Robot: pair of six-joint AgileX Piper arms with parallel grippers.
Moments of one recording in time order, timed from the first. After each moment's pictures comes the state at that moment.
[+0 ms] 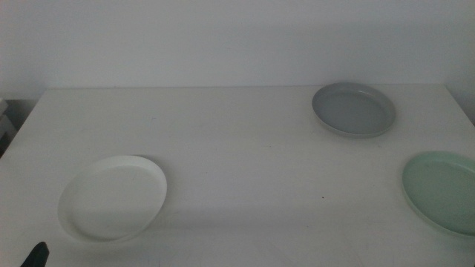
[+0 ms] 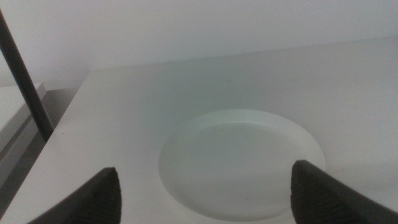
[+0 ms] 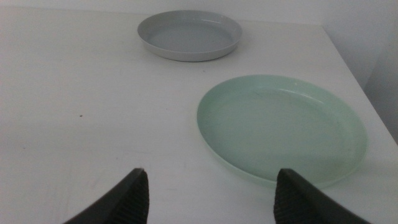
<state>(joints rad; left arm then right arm) -0.04 -0.01 0.03 -0.13 0.22 0.16 0.05 -0.01 0.03 0.04 0.37 -0.05</state>
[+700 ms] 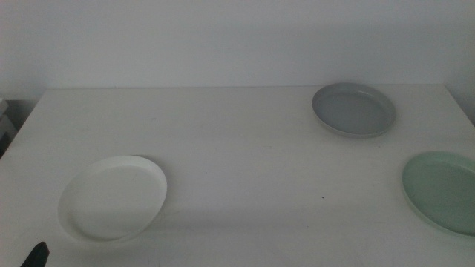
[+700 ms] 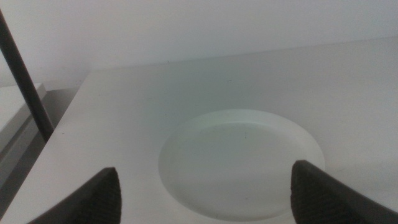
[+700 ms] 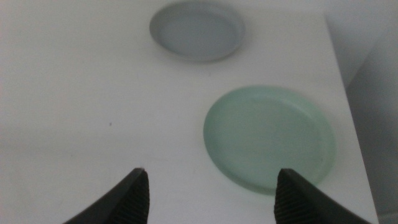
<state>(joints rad) -0.04 -0.01 0.03 -0.13 0.22 0.16 0.05 0.42 -0.63 0.04 0.85 -0.05</state>
